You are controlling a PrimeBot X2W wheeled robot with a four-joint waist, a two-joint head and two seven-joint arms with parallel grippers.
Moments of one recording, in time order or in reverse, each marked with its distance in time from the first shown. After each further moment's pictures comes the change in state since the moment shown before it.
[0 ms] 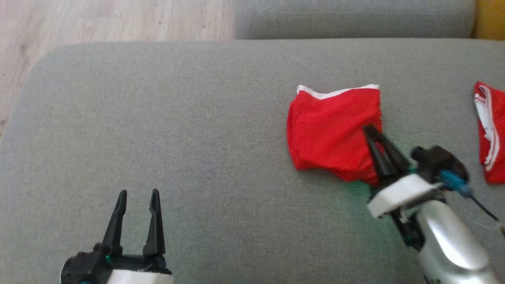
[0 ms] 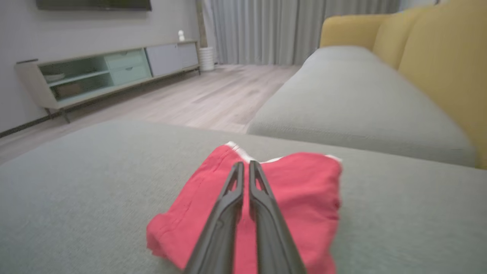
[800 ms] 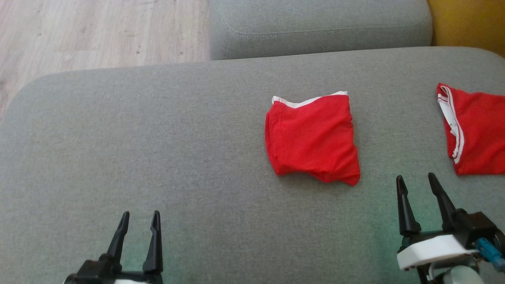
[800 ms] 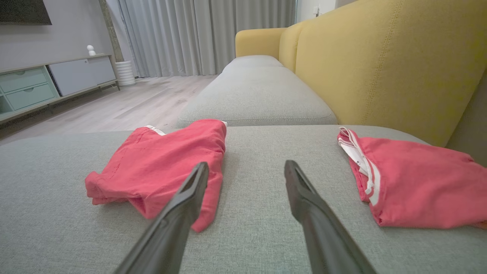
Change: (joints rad) left arm -0.001 0.025 0.012 0.169 0.027 -0.019 0.000; right arm 0.392 0.132 -0.407 -0.261 -0.206 0.000 -0.014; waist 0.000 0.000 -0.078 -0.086
